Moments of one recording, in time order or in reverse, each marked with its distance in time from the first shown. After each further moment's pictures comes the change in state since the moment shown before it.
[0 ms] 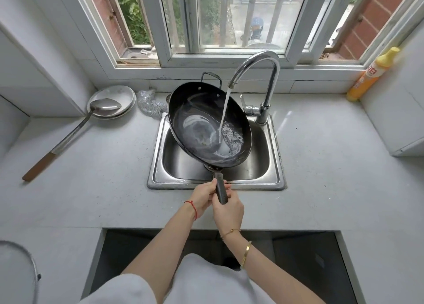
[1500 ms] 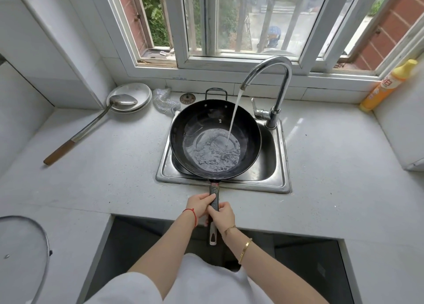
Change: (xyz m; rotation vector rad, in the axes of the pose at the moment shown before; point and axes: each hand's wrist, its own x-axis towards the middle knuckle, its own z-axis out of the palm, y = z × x) left_hand -0.002 -0.047 -0.028 0.099 0.342 -0.019; right_hand -0.001 0.034 0.018 -0.007 -0.376 0.233
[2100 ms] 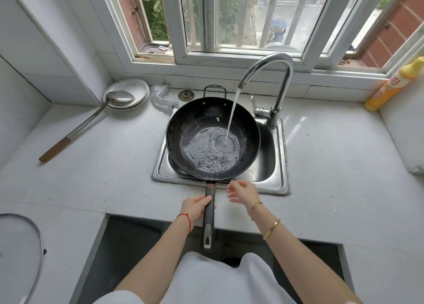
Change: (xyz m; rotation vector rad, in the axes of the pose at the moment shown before) left_hand 0.003 -0.006 0.003 -0.104 -0.023 -0.034; right_hand 0.046 -0.052 -0.083 0.142 -0.090 -0.035
